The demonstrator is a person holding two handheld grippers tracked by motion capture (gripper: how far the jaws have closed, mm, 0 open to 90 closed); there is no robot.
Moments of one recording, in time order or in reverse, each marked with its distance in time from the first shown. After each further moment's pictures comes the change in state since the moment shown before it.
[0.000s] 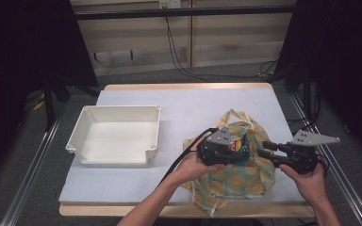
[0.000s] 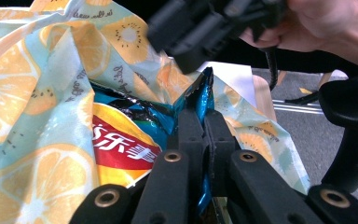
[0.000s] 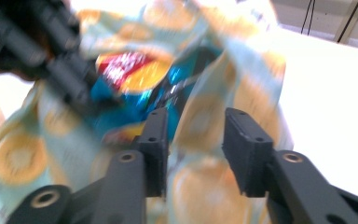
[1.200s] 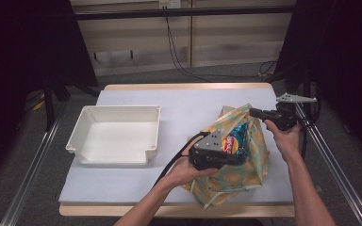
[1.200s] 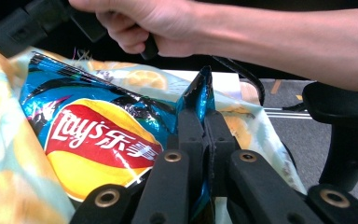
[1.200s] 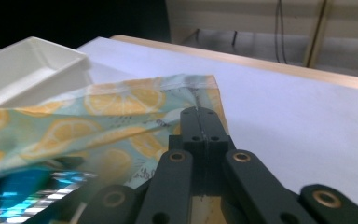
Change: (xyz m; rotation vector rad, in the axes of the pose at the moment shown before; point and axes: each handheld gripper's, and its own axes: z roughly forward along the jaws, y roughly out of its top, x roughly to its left) left arm -0.011 -0.009 -0.023 -0.075 0.001 0.065; right arm -0.083 0.042 0.078 -0.057 -0.075 0.159
